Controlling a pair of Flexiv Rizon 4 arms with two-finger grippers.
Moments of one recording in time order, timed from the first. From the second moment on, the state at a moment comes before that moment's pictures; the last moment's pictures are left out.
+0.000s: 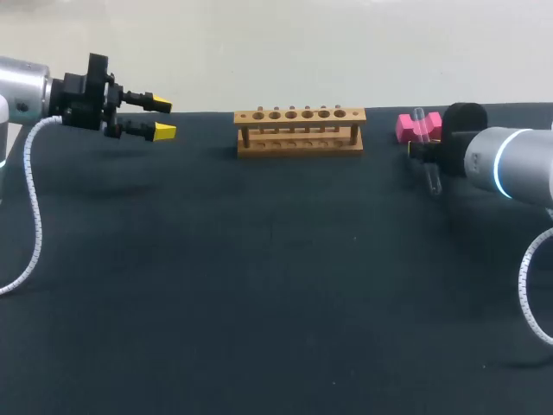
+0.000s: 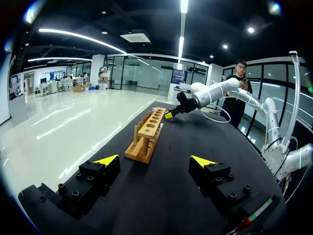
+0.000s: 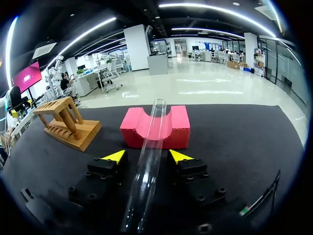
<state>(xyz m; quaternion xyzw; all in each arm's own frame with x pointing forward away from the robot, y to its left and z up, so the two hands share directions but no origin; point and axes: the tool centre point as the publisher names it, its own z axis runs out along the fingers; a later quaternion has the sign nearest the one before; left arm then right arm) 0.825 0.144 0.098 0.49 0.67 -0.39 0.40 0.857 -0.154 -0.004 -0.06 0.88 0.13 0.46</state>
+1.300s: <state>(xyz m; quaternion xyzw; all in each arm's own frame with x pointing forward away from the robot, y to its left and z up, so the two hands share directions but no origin) 0.825 0.144 0.099 0.49 0.67 -0.39 0.40 0.829 -0.134 0.054 0.00 0.88 0.16 0.44</state>
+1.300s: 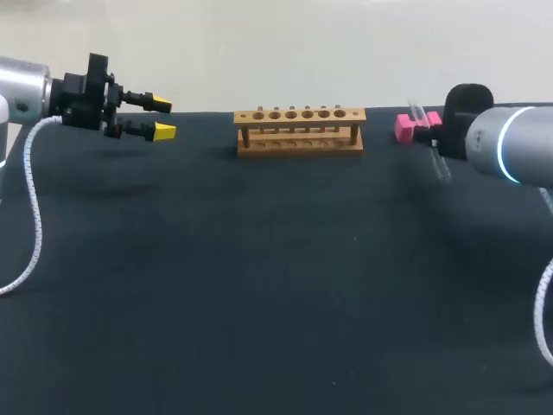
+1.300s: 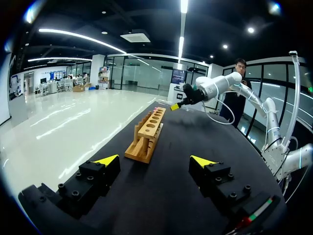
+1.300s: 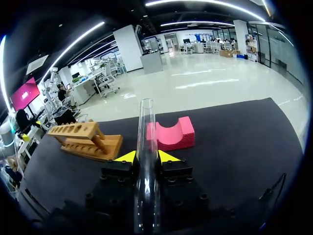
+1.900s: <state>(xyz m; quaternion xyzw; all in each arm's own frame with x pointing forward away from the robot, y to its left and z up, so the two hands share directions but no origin) 0.825 0.144 0.099 0.49 0.67 -0.39 0.40 0.801 -0.078 0.095 0.06 0.88 0.13 0.46</state>
